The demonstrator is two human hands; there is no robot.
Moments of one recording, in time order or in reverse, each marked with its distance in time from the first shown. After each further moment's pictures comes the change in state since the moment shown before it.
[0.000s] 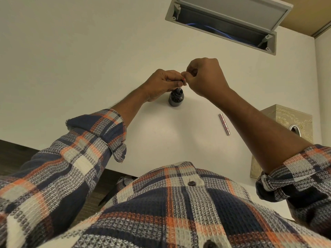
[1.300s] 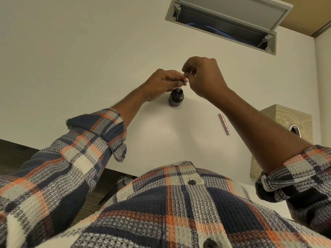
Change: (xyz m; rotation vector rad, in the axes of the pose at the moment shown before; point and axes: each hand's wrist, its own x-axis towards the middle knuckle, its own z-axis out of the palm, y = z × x) left_hand -0.004 0.004 0.002 0.019 0.007 -0.012; right_hand -0.001 0.000 0.000 0.069 -0.009 -0.035
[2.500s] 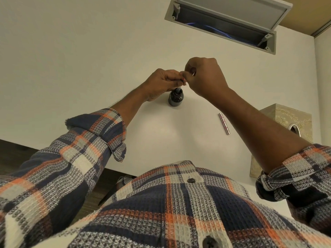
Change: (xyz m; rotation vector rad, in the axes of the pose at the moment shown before) left_hand 0.005 -0.007 -0.004 -0.028 -0.015 0.010; right_hand -0.001 -0.001 -0.001 -0.076 0.001 0.020
